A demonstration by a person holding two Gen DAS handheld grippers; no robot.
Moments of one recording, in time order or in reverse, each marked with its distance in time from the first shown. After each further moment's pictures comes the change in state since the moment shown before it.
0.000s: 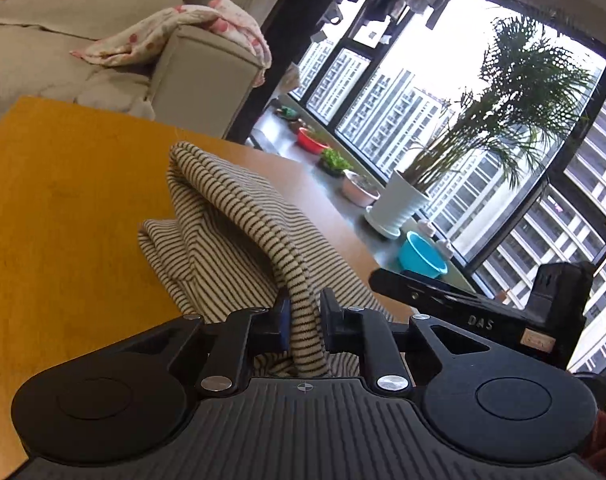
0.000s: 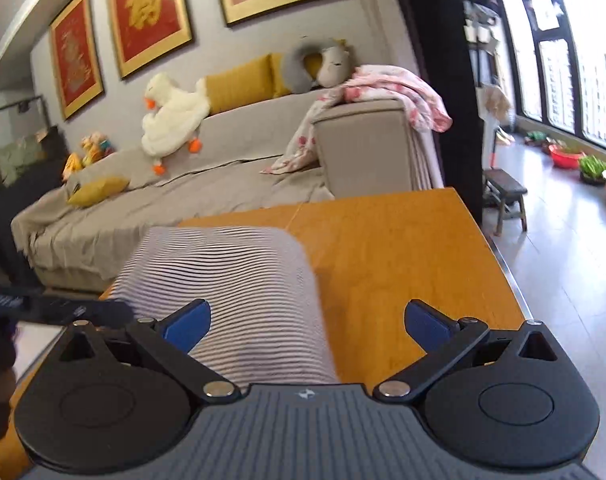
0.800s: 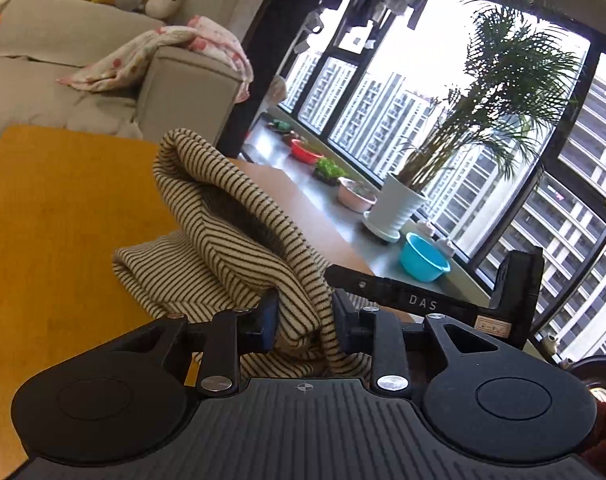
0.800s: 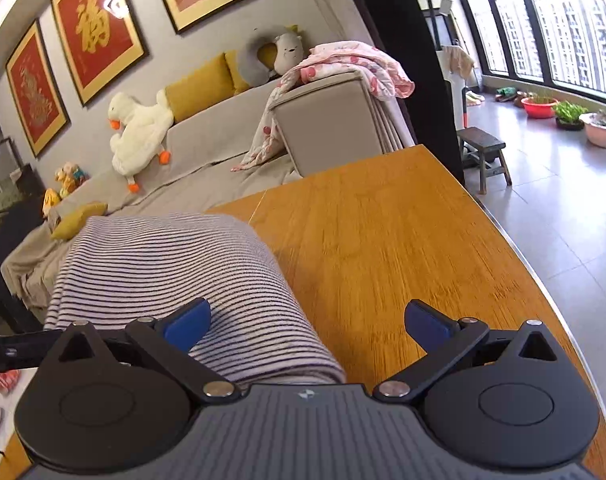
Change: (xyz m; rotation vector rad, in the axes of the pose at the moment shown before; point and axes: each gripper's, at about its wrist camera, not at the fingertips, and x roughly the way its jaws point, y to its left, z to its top) left arm -0.009 -0.033 -0.015 0.071 -0.051 -0.005; right arm 0.020 -0.029 -0.020 0.166 -0.002 -0.009
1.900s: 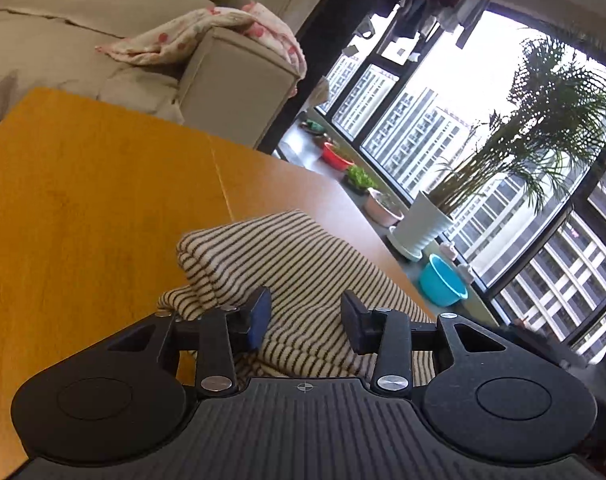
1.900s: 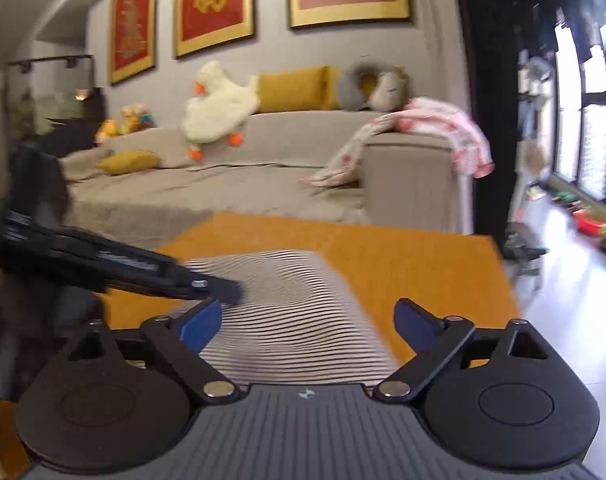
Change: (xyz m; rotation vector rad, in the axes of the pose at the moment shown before) left arm 0.044 0.075 0.031 -0.152 -0.007 0.038; right arm -0.031 0.083 0.000 -0.404 0.024 0.154
